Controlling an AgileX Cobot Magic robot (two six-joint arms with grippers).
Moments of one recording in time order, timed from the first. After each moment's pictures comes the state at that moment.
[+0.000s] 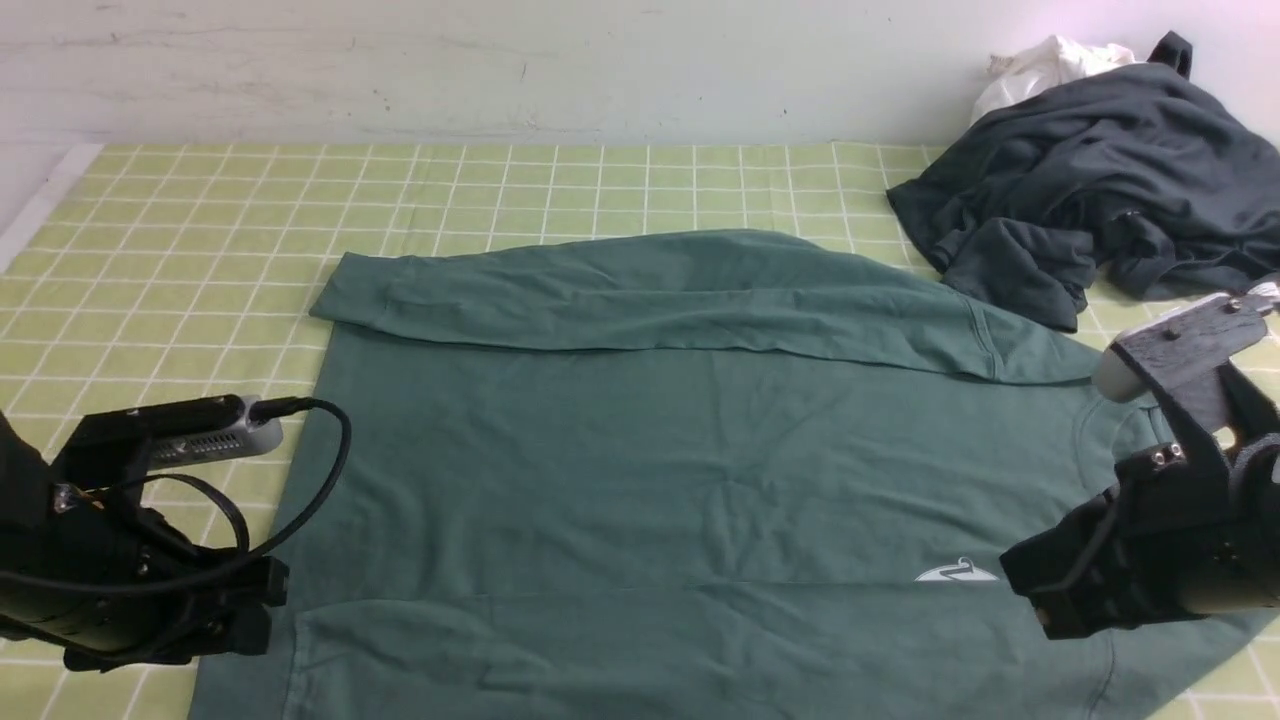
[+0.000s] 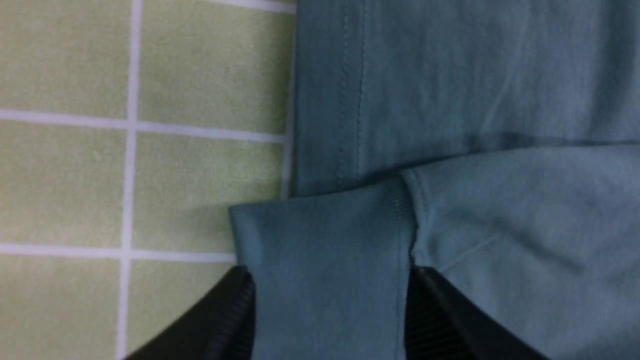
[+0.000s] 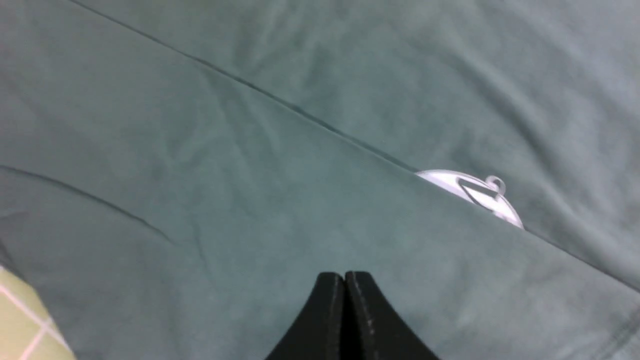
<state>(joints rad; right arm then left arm) 0.25 1.21 -0.73 0.51 0.75 -0.58 0.05 1.47 -0.67 -0.32 0.60 0.15</state>
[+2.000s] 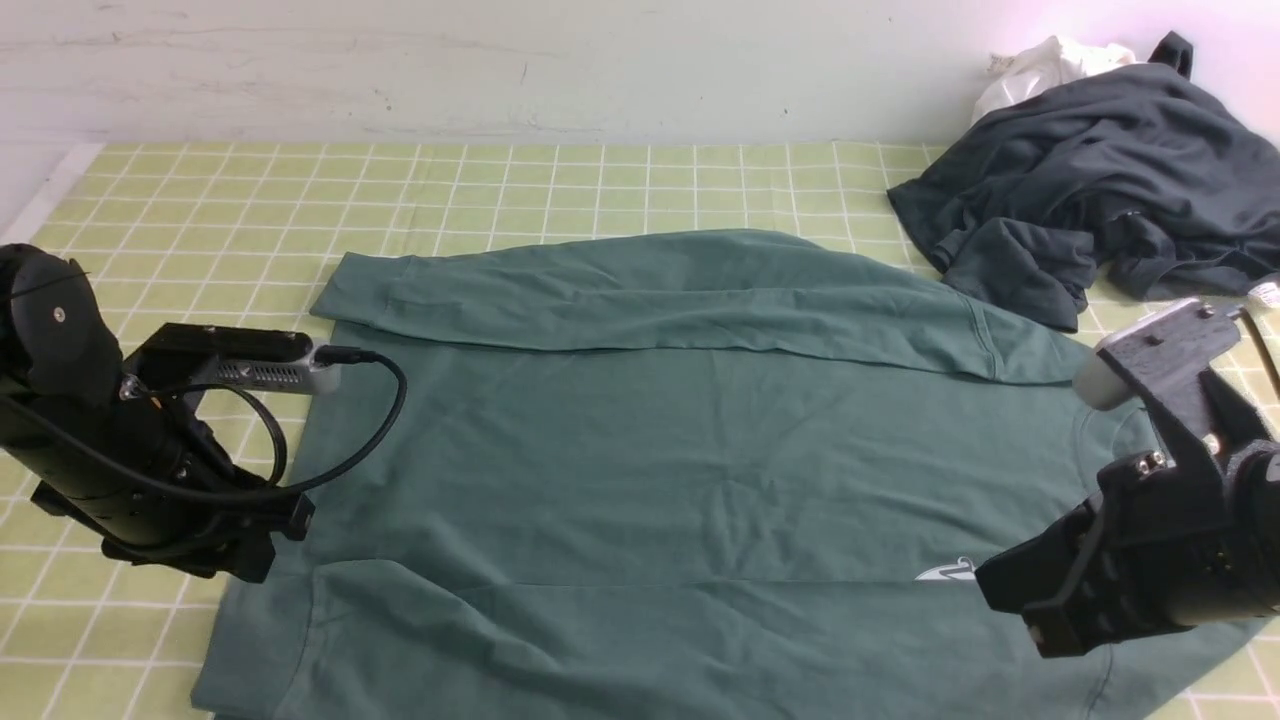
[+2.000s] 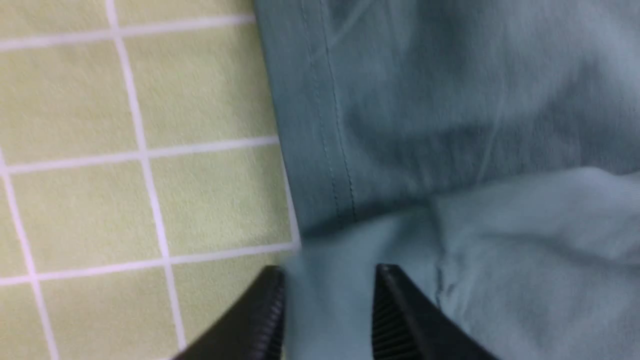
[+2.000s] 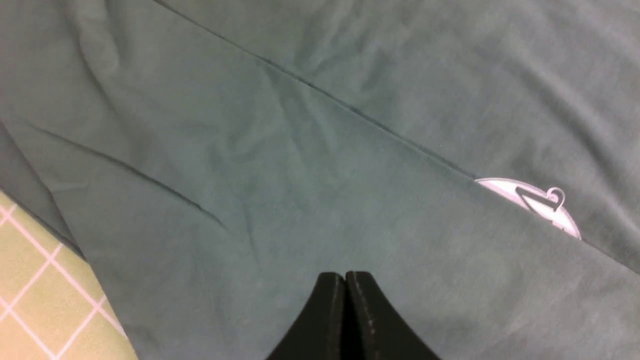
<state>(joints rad) 0.26 1.21 -0.73 0.60 0.81 -0.68 -0.01 1.59 -0.93 -0.14 0.78 0.17</state>
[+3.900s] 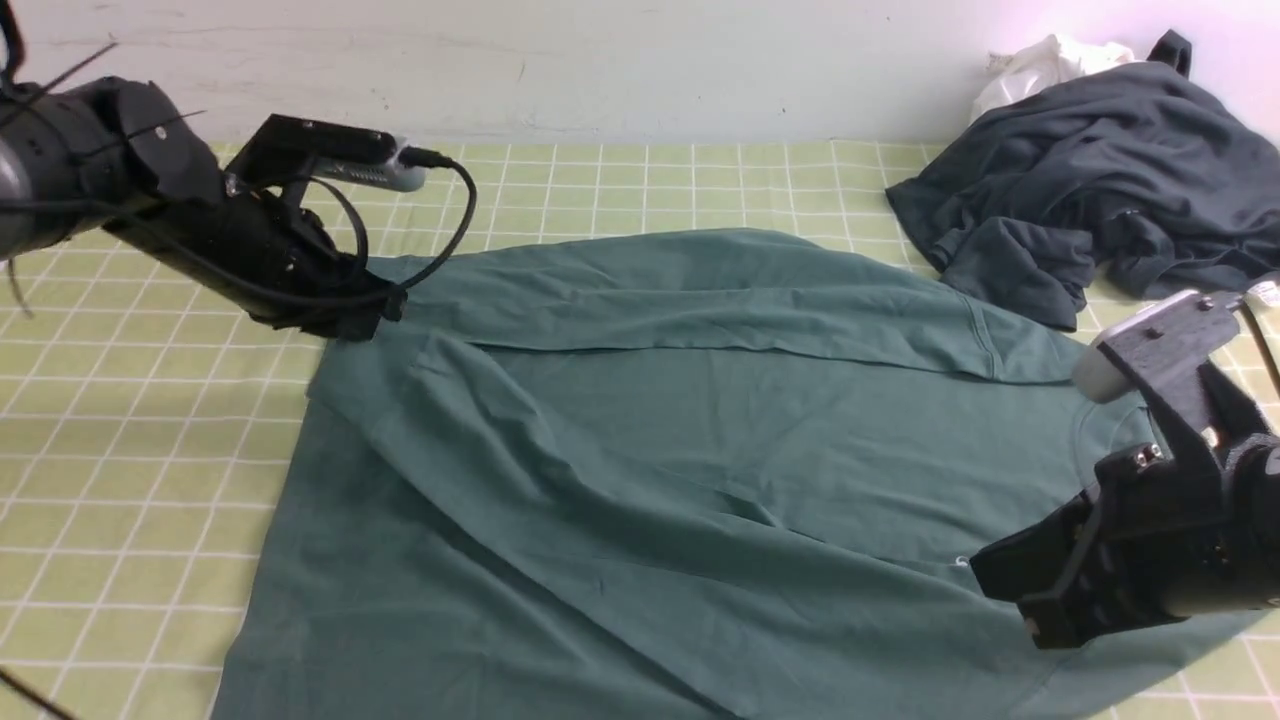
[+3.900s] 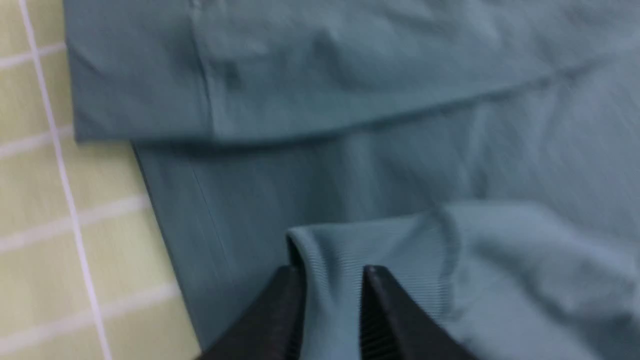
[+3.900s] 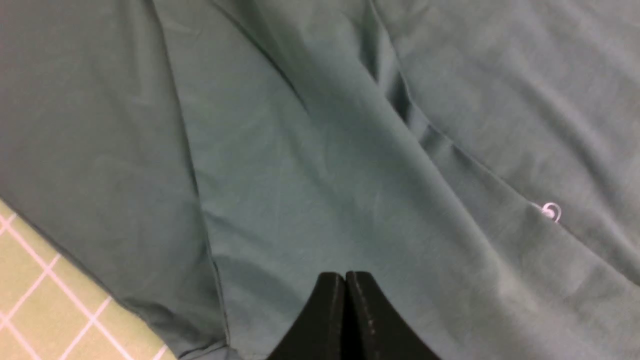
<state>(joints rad) 0.26 1.21 -0.73 0.63 0.77 -0.71 -0.02 1.94 -1.46 -0.36 0.64 0.46</state>
